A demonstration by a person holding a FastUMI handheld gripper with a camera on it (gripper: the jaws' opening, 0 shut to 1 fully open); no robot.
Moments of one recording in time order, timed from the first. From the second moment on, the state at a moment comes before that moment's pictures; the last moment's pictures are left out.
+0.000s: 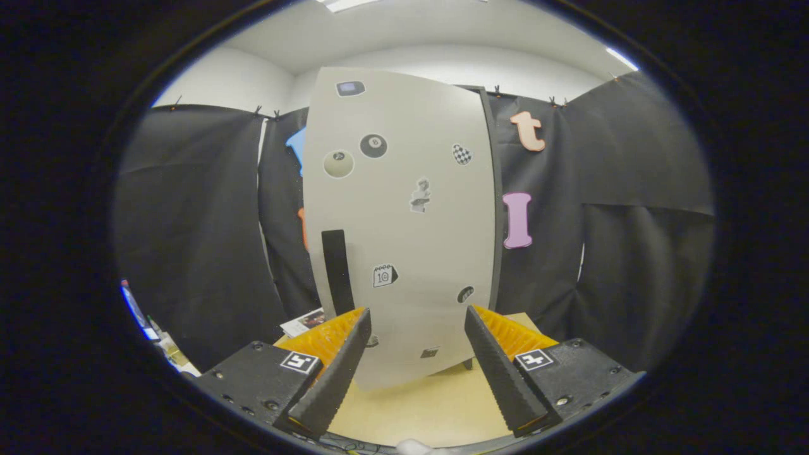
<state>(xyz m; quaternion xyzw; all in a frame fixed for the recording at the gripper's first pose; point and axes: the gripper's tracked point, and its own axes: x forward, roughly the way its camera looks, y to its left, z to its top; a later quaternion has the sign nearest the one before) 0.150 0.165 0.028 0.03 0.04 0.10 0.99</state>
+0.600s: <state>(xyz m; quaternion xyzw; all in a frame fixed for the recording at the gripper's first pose) 0.064 0.097 0.054 0.03 0.02 -0.01 1.00</state>
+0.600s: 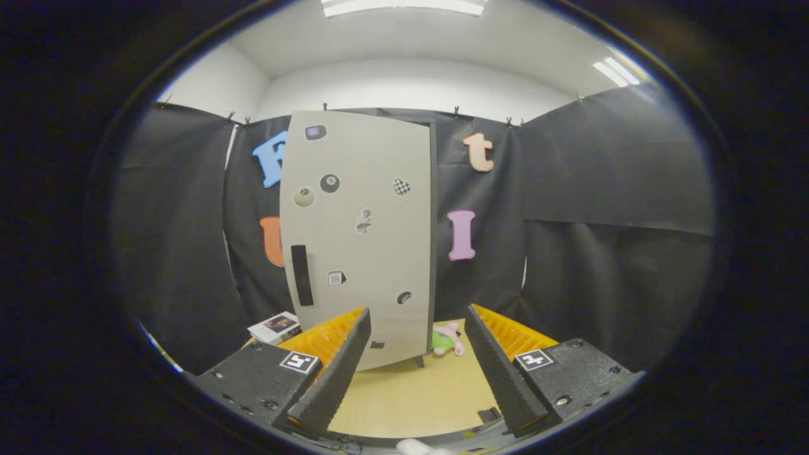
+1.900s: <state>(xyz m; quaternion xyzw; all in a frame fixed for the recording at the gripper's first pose) 0.022 0.102 0.053 0.02 0.01 0.02 1.00</state>
